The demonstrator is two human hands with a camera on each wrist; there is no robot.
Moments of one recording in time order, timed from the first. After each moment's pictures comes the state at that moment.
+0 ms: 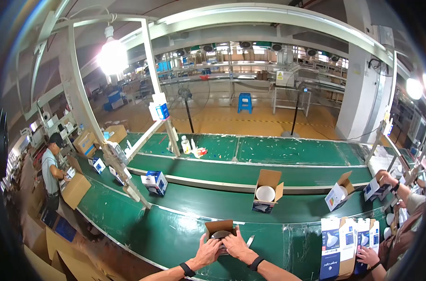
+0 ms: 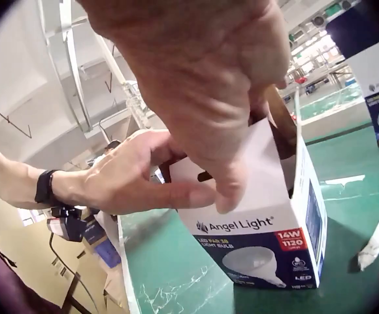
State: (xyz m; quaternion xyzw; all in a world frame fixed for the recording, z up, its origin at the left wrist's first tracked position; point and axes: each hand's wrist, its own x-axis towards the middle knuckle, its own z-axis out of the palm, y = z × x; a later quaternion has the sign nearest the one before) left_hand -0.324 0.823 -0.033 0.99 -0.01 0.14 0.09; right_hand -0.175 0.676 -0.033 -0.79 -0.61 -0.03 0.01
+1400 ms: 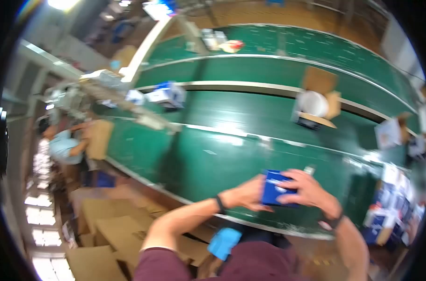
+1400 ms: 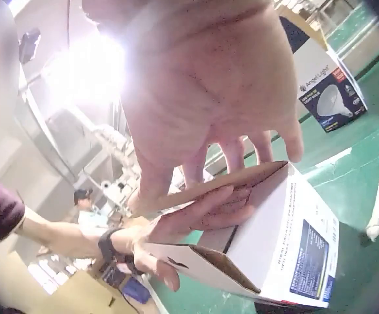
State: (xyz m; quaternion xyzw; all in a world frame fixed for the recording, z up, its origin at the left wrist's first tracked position) left_hand -0.296 0.898 -0.049 0.86 -0.31 0.08 0.40; right_hand -0.135 0.668 0.002 -0.71 -0.55 0.32 0.31
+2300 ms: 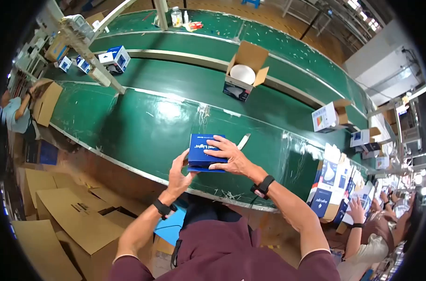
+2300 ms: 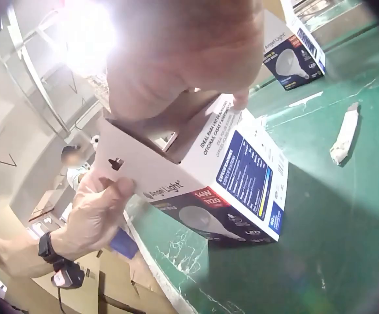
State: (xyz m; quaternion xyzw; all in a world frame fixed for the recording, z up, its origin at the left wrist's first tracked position) left_hand -0.408 0.787 -0.073 0.72 0.28 0.24 0.59; right_hand -0.182 0.649 -0.051 -0.64 -0.63 0.23 0.37
